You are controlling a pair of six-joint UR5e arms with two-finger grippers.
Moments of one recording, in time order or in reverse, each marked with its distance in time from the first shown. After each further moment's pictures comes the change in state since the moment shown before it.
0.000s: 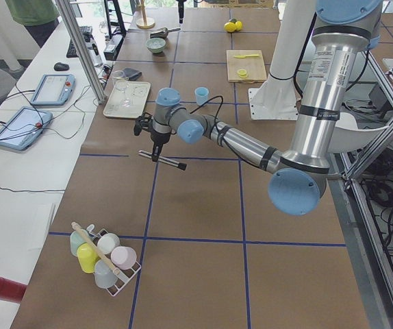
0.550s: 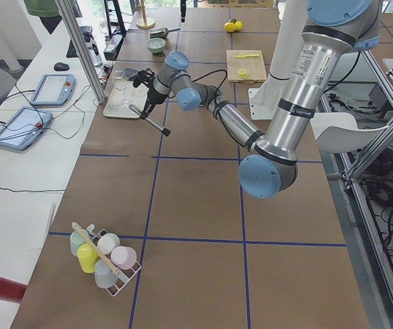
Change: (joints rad) left arm 0.100 -0.134 -0.062 -0.059 0.082 -0.005; right arm 0.001 -0.024 0.035 -0.004 0.027 0.035
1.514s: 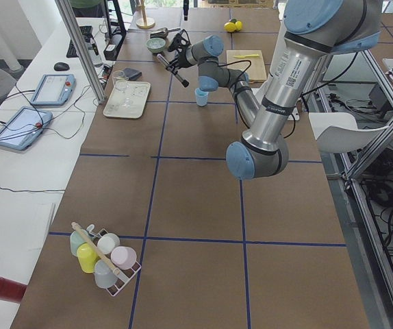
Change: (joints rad) left arm 0.372 -0.136 -0.076 -0.317 0.448 -0.279; right arm 0.039 -0.079 0.000 0.004 0.008 -0.009
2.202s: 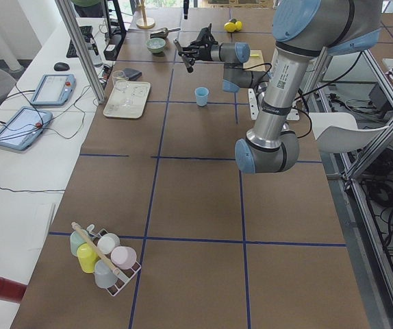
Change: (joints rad) left arm 0.245 0.008 0.055 -0.321 0.476 0.169; right arm 0.009 -0.008 0.014 0.000 0.004 0.004
